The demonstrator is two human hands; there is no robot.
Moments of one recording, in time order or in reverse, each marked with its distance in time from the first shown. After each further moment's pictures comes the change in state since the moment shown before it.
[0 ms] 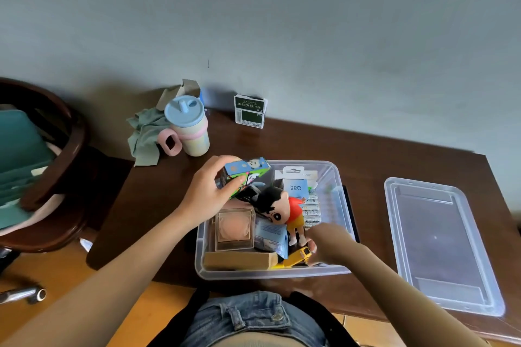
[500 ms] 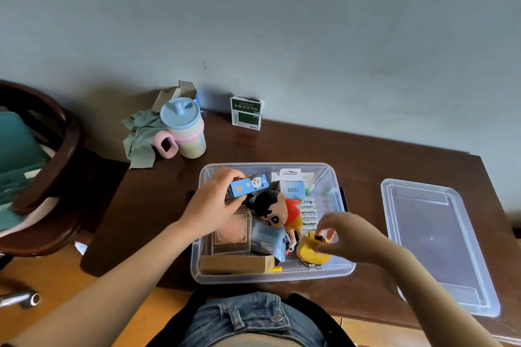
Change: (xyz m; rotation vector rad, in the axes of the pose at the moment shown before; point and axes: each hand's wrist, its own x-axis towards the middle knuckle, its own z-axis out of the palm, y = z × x) left_hand -0.010 -0.011 0.015 0.289 -0.129 0.071; right_hand -0.040 0.029 -0.033 0.245 0.205 -0.111
